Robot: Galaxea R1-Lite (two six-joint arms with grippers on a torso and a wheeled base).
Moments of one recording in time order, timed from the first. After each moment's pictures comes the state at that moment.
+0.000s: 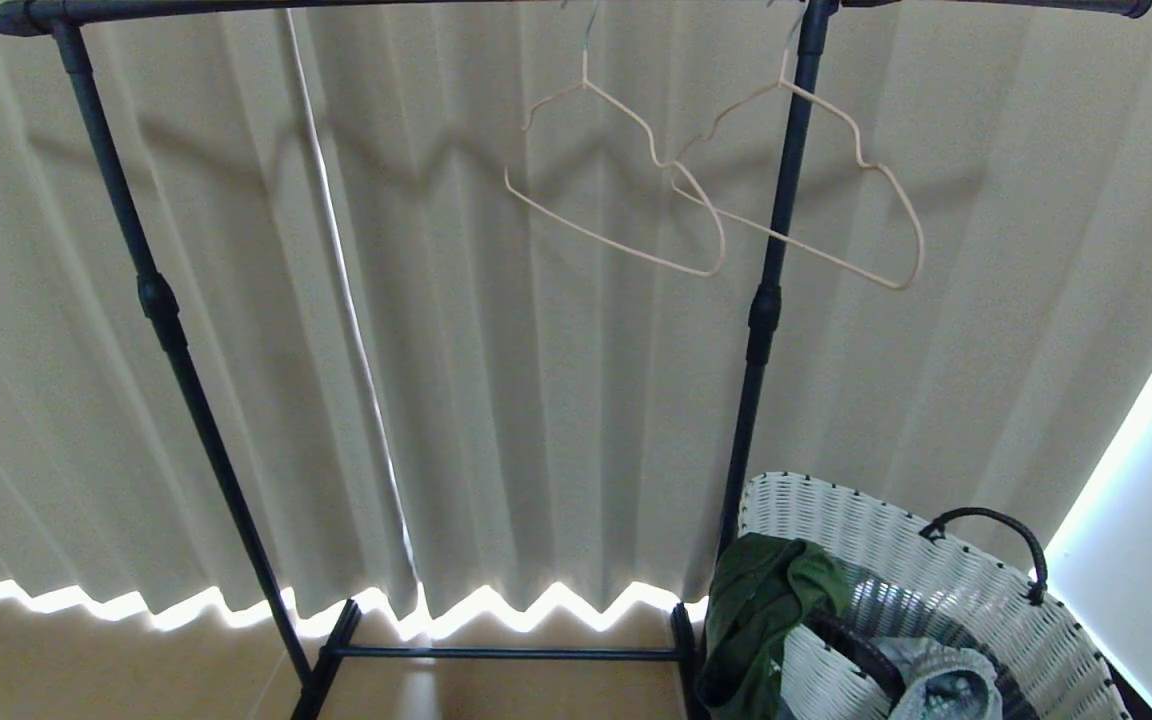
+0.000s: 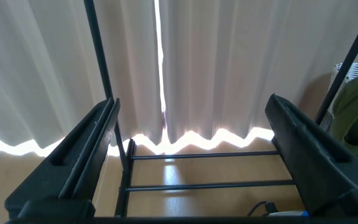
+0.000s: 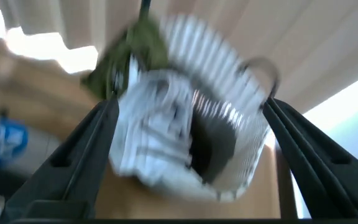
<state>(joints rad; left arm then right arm) 0.01 0.00 -0.02 0.06 -0.05 0.02 0.03 0.48 -0.21 0.20 0.08 -0.31</state>
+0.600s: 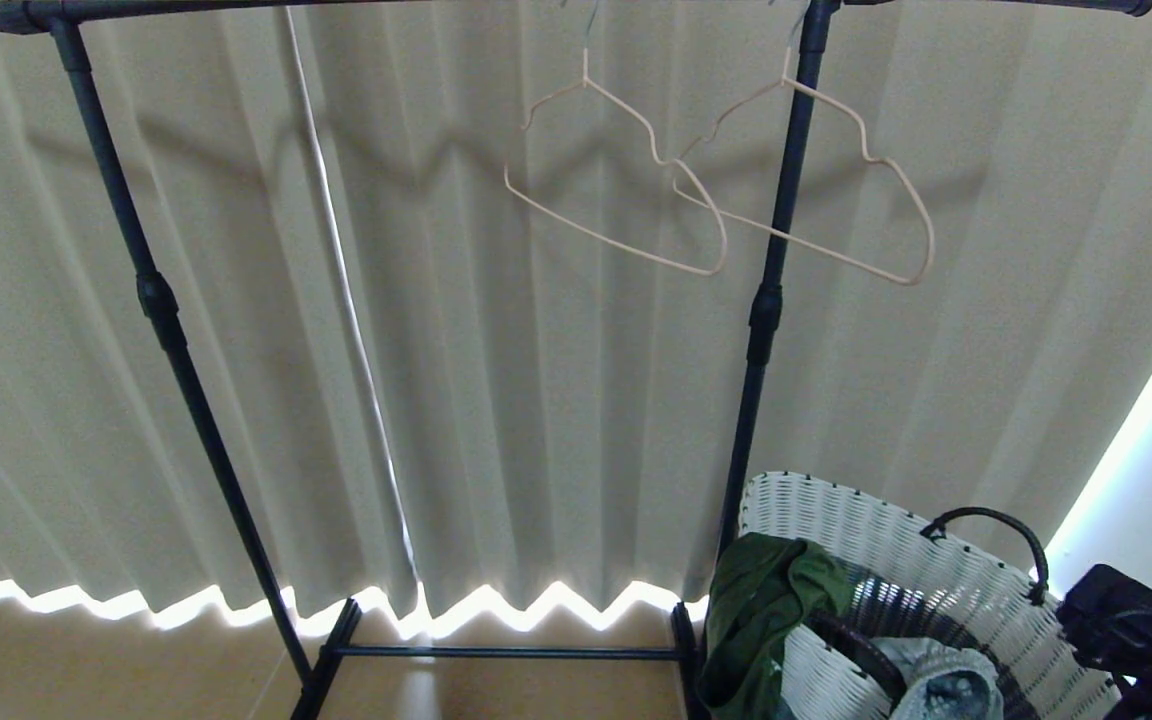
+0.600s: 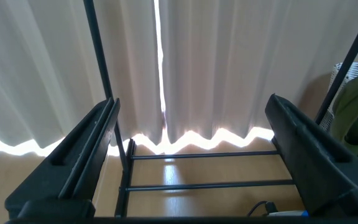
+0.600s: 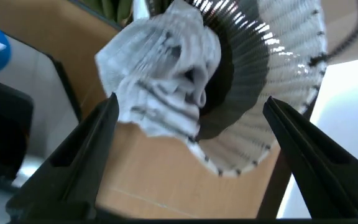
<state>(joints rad) 0.00 0.00 -0.02 0.06 -0.05 0.02 0.03 1.26 -0.26 -0.10 0.03 -0.42</state>
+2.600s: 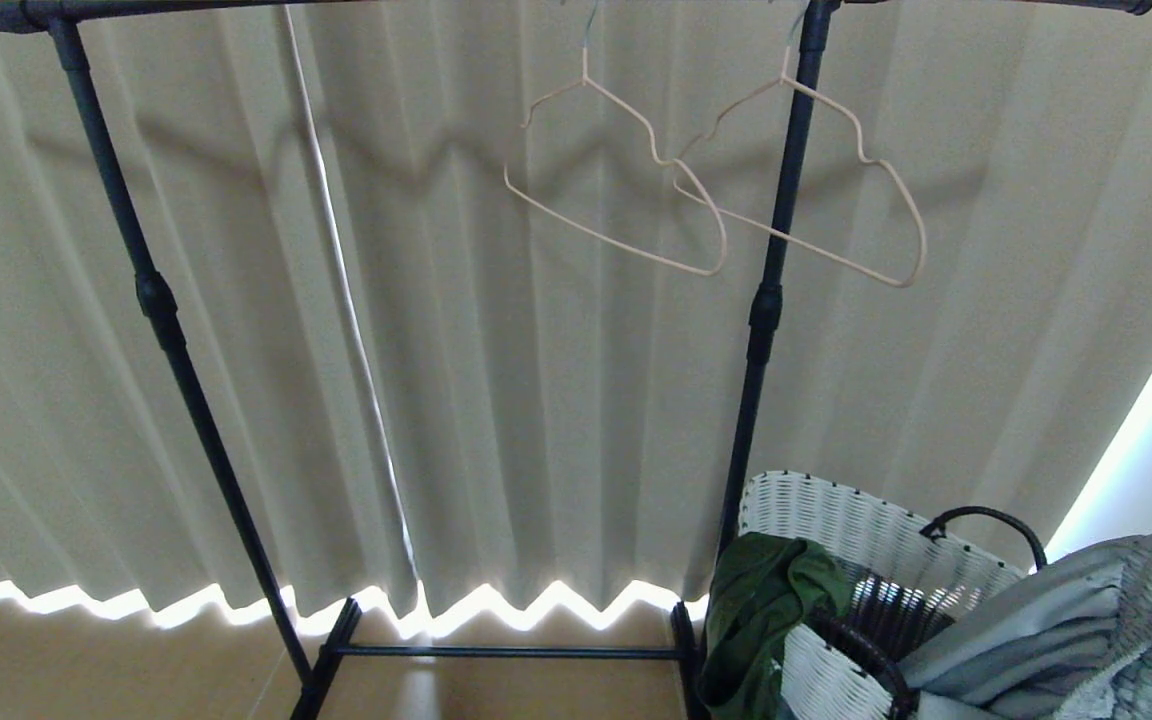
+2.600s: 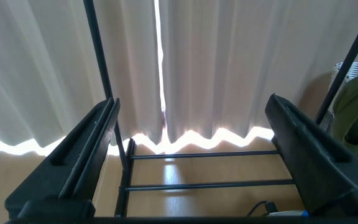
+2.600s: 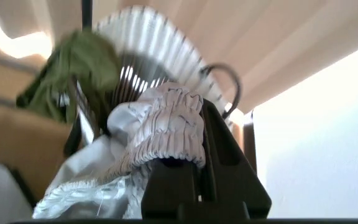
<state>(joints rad) 0.00 0.00 -0.02 0.06 -0.05 0.02 0.02 0.95 -0.41 -0.11 -0.07 -0.34</state>
